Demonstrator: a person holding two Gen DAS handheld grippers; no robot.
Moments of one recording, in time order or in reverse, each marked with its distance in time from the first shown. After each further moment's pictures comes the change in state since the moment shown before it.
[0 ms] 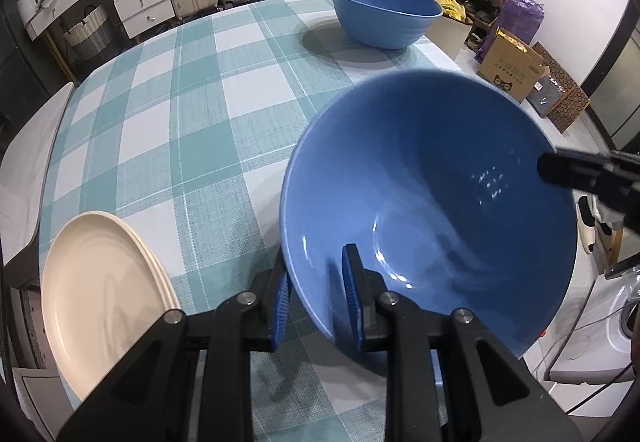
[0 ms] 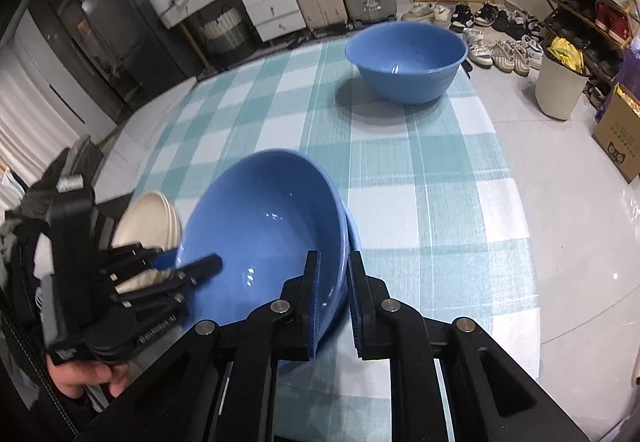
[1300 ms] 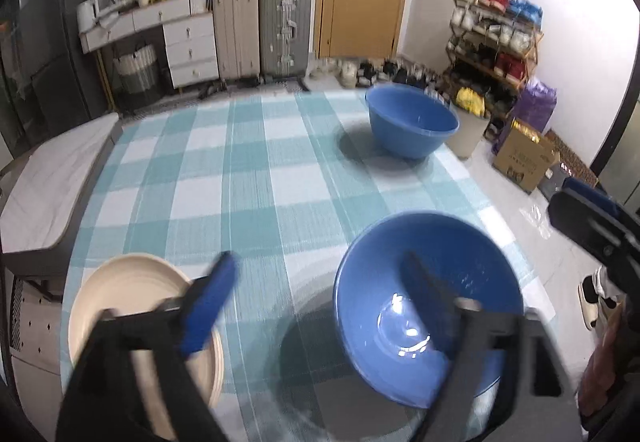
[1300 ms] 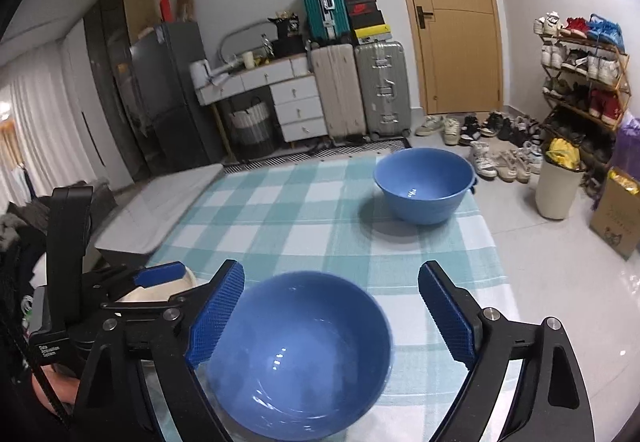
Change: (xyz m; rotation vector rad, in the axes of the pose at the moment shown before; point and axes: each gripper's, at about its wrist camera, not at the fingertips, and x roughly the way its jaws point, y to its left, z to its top) left arm -0.065 0.020 0.004 -0.131 -0.350 0.058; right arm -0.057 0.028 -0.005 -0.083 -0.483 0.036
